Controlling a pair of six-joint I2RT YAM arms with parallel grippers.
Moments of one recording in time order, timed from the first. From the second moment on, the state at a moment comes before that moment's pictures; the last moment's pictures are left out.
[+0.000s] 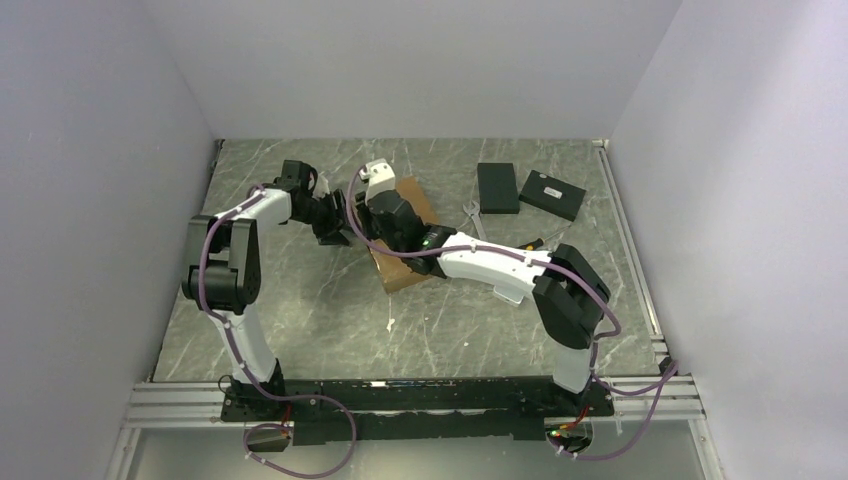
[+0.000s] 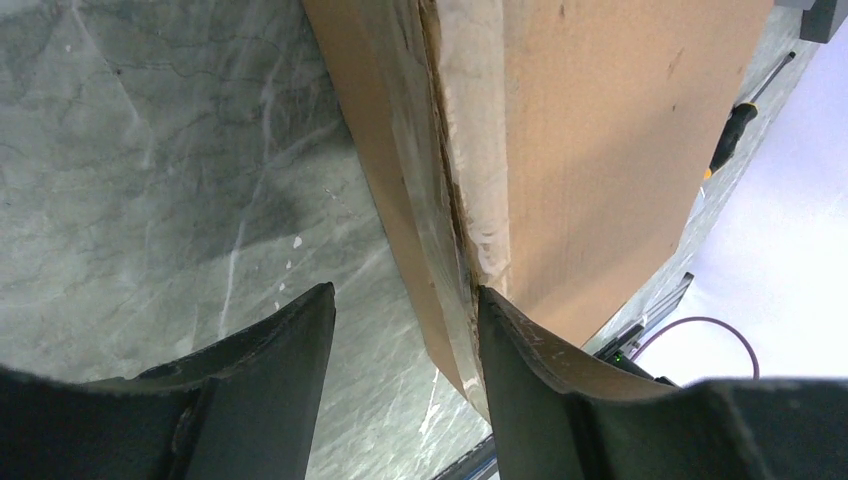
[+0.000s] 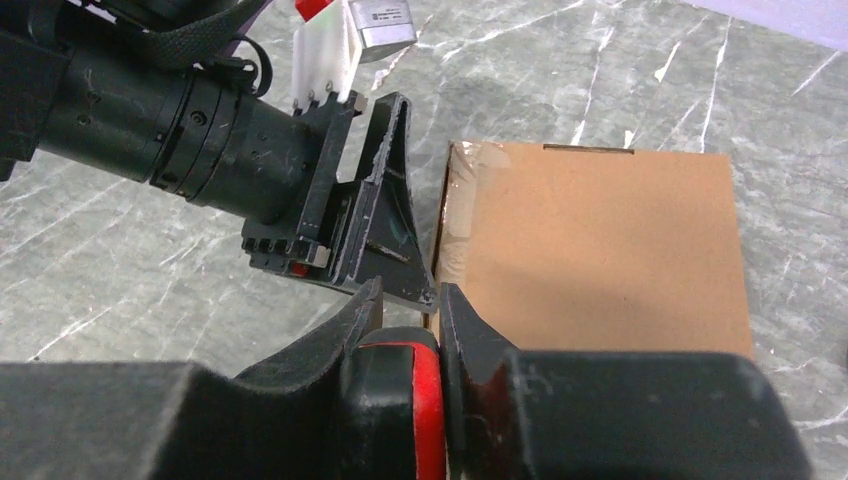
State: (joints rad) left arm -0.10 1.88 1.26 -0.49 0.59 -0.47; right arm 0.97 1.84 1.39 0.13 0.38 0.24
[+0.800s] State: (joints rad) left arm -0.10 1.90 1.28 -0.50 0.59 -0.47; right arm 1.01 1.86 1.39 0.12 0.42 0.23
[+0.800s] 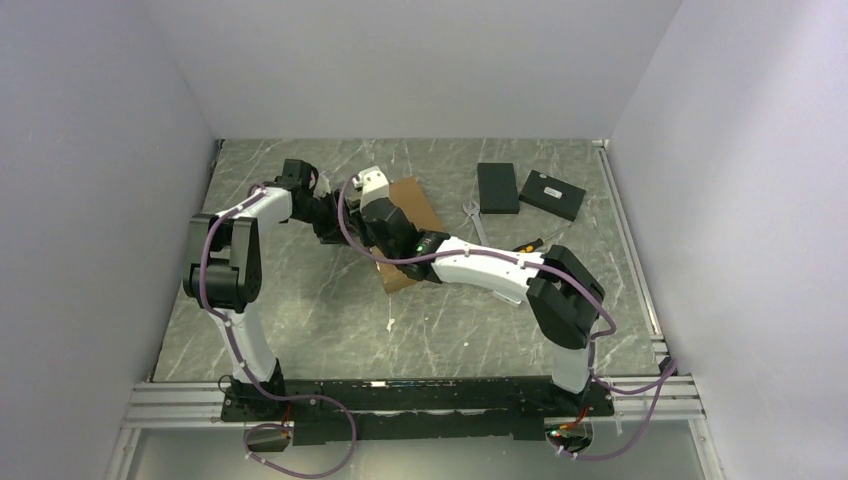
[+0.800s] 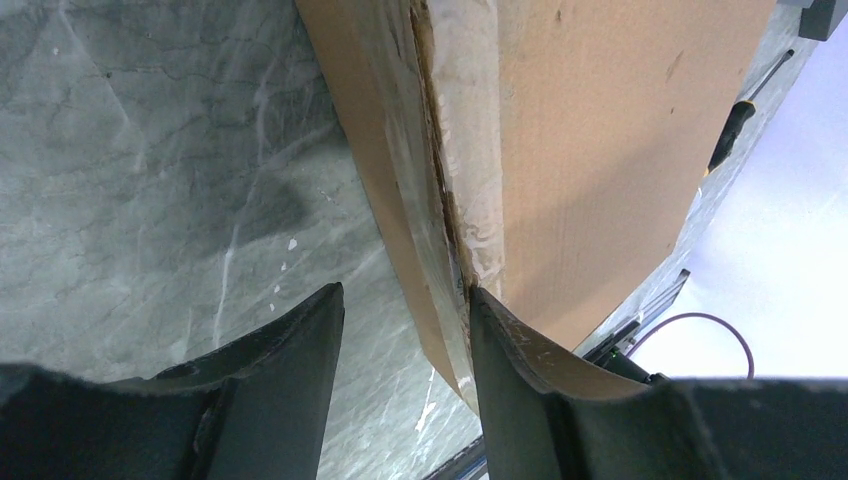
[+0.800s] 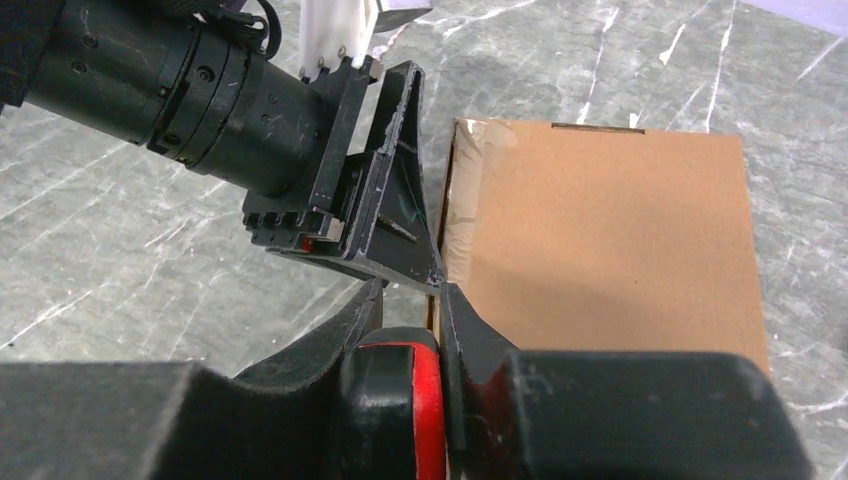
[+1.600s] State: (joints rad) left arm -0.10 1.91 1.30 -0.53 0.58 -0.47; right arm 1.12 1.80 1.29 0.05 0.58 0.23
